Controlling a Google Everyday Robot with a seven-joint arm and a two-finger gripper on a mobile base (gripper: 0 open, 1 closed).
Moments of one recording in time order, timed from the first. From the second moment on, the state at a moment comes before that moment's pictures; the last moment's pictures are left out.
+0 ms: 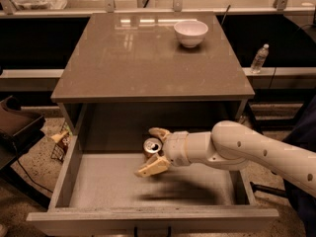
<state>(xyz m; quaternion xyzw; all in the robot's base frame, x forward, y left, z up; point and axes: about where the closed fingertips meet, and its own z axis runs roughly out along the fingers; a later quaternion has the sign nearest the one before) 0.500 0.033 0.675 -0.52 0.67 0.32 0.43</state>
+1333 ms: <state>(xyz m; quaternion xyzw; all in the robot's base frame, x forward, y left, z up) 0.505 0.049 0.707 -0.51 0.64 0.38 0.43</state>
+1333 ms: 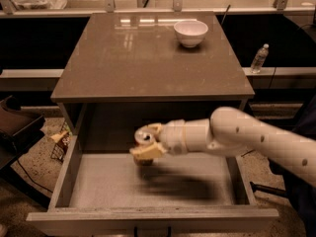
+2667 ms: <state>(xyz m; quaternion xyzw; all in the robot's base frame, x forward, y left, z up) 0.585 0.044 0.930 -0.49 0.64 0.42 0.41</state>
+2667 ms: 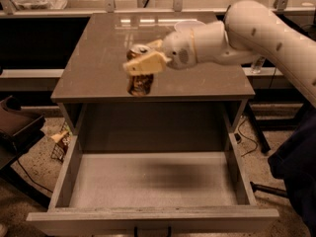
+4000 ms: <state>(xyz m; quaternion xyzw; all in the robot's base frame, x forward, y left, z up) 0.722 0.129 0.908 -0.49 0.67 0.32 0.46</state>
